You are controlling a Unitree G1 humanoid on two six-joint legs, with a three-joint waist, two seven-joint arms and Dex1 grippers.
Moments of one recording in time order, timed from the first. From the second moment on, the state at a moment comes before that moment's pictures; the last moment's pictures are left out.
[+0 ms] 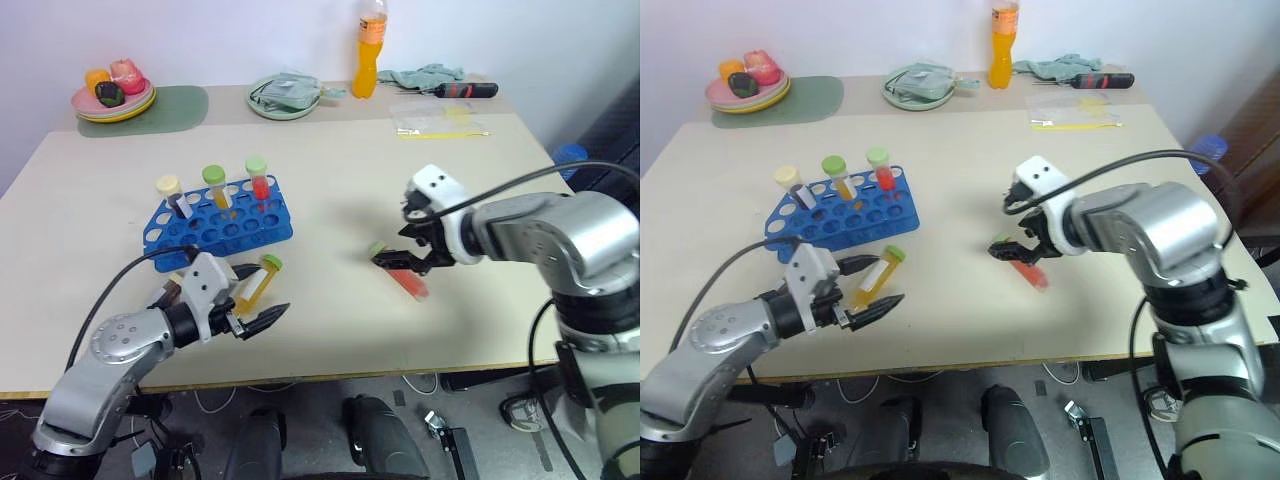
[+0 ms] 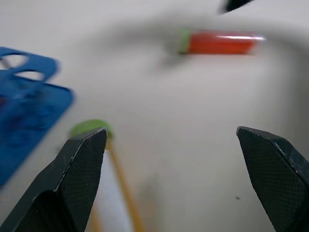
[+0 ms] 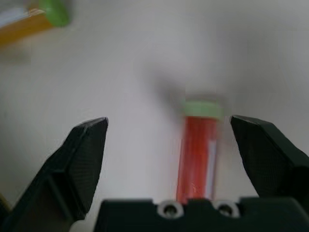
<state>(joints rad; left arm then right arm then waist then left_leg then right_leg) 0.03 0.65 0.02 -0.56 -0.45 0.50 -0.72 -0.90 -0.66 0.24 -0.23 0.55 1.61 0.51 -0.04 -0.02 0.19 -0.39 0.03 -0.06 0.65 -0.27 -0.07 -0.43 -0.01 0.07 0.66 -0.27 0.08</state>
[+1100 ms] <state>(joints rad) 0.16 0.57 0.04 -0.60 -0.36 0.44 -0.59 -0.89 -0.65 0.33 -0.27 0.96 1.15 0.15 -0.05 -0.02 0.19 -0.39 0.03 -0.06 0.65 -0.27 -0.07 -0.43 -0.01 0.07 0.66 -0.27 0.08</state>
